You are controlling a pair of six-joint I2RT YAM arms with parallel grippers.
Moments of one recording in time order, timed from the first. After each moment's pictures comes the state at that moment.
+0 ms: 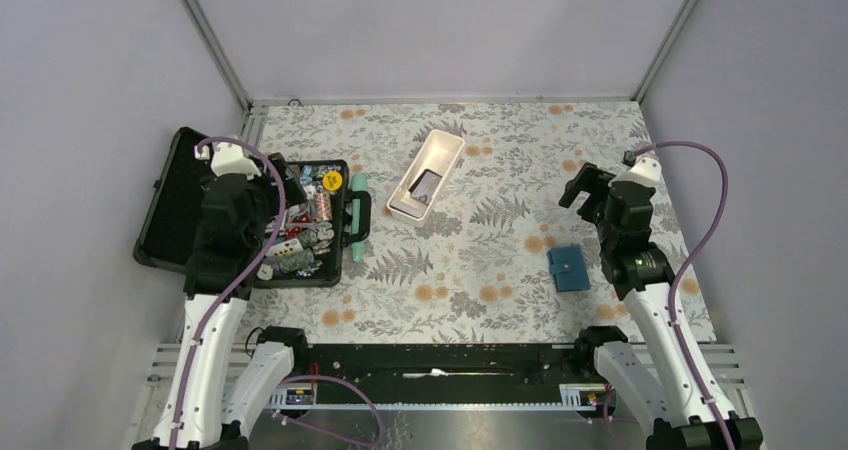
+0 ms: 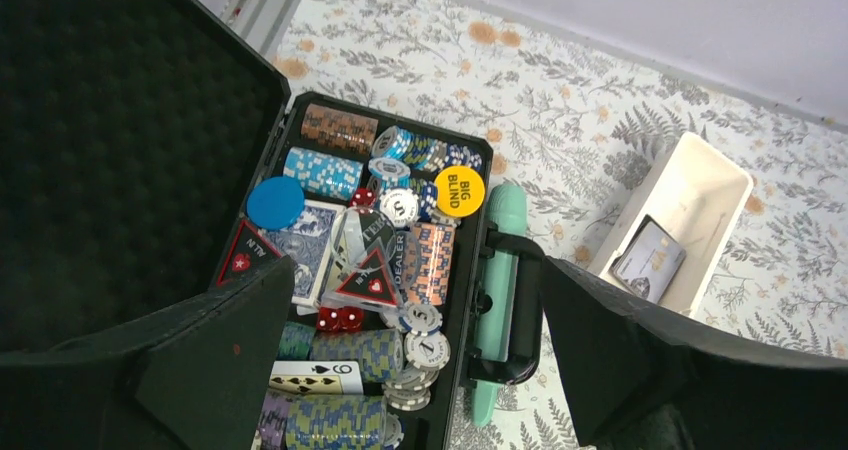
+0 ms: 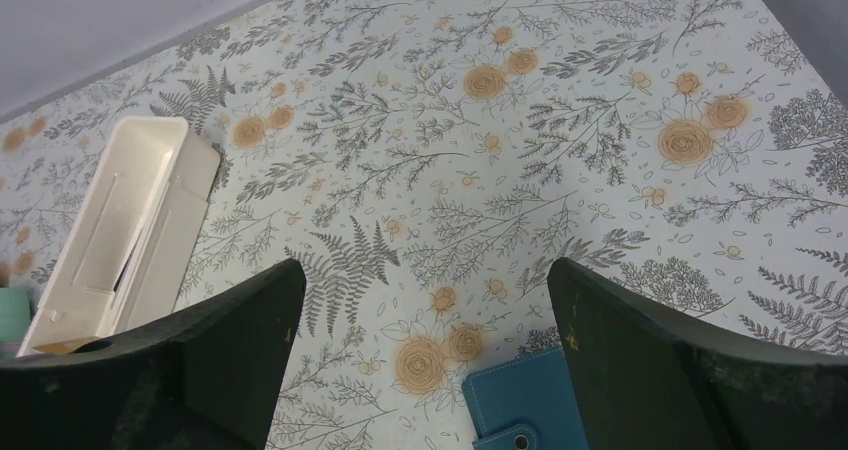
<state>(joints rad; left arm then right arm) -0.08 0.72 0.97 -0.53 -0.23 -0.29 0.12 0.77 0.71 -0.30 0.25 0.37</state>
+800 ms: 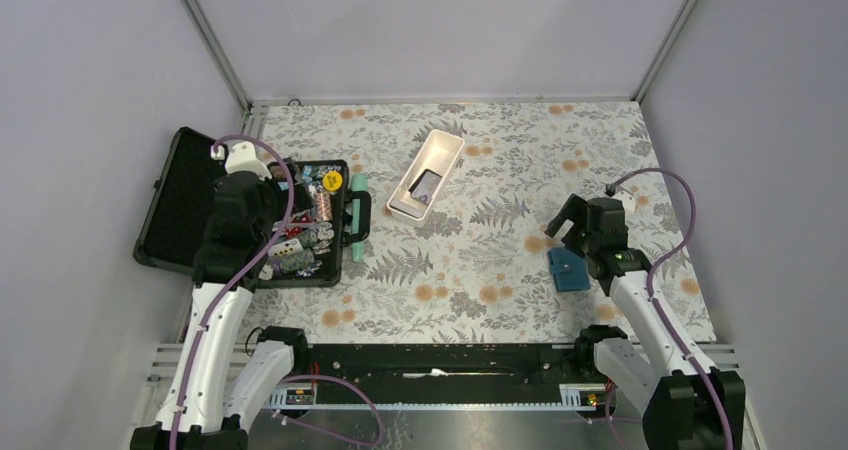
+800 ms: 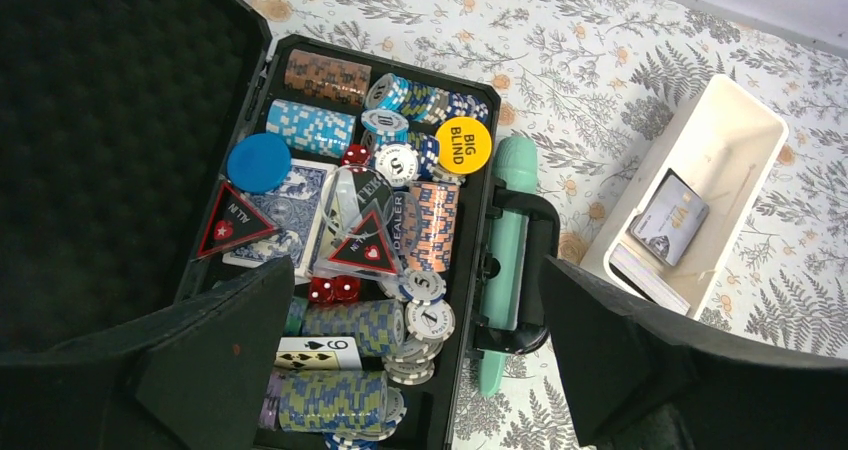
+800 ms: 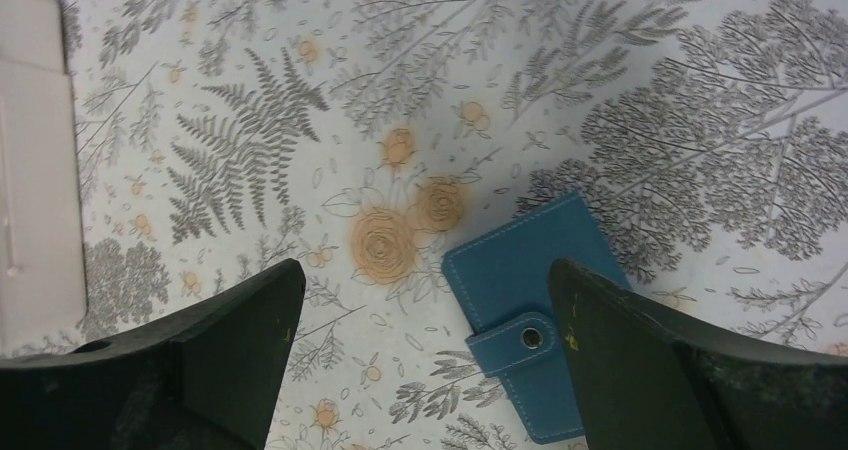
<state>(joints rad) -0.08 0.77 0.92 -0.55 -0.20 -0.29 0.10 0.90 0.52 -0.34 0.14 0.60</state>
